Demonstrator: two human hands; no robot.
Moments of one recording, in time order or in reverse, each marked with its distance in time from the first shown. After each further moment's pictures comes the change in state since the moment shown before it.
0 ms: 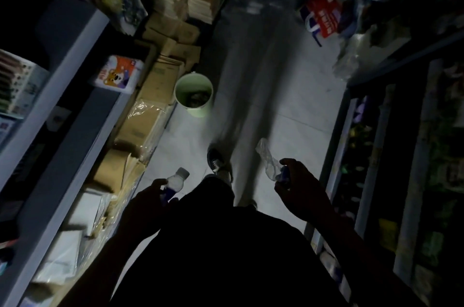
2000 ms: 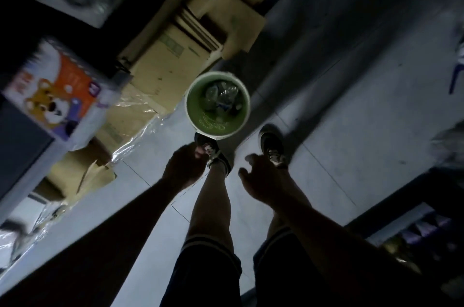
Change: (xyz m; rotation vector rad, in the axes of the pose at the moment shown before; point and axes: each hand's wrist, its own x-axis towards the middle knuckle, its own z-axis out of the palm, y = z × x) left_hand 0.606 0.006 0.049 -0.338 -0.253 -0.562; right_hand 0.652 -0.124 0.150 -0.354 -0.741 0.061
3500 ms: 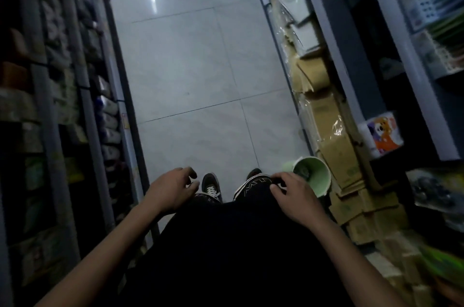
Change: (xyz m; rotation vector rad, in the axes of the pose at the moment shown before) left_hand -0.580 0.071 0.392 -1.285 0.718 -0.795; right_hand -0.389 0.000 0.025 -1.567 -0.456 -1.168
